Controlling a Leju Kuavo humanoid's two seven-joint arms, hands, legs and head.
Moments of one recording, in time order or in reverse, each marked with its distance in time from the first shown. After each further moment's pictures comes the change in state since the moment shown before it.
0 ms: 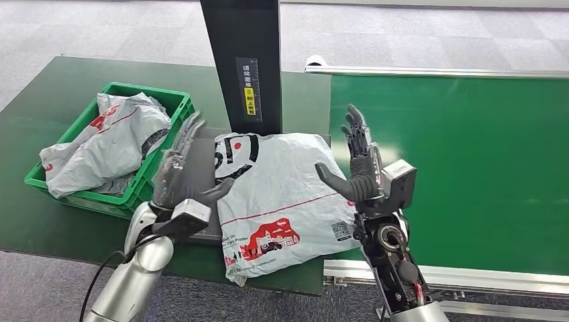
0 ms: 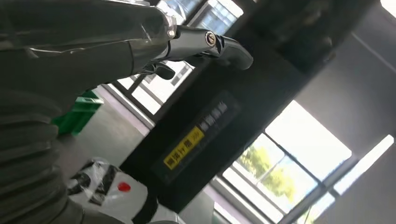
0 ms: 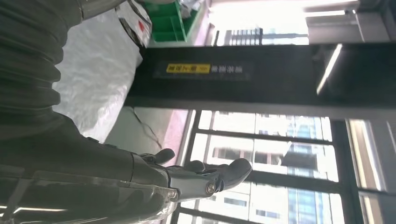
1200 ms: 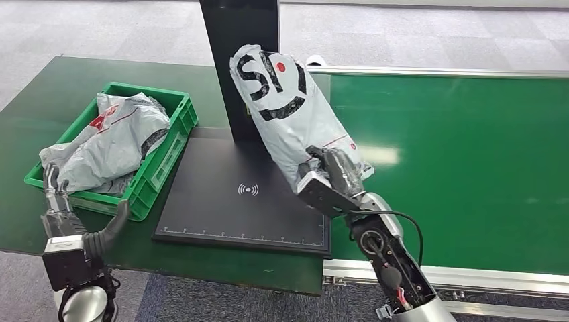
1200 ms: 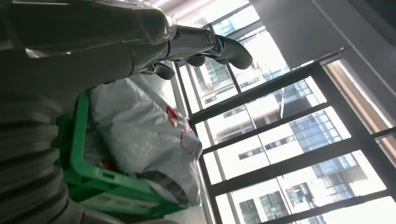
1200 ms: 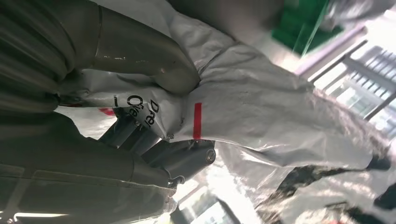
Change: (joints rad) left arm 0.368 -0.087 0.482 -0.267 0.341 0.101 -0.092; right arm -0.048 -0.041 0.165 -0.026 0.625 -0.023 0.302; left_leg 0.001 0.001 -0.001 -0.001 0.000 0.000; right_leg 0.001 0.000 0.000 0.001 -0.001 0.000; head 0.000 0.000
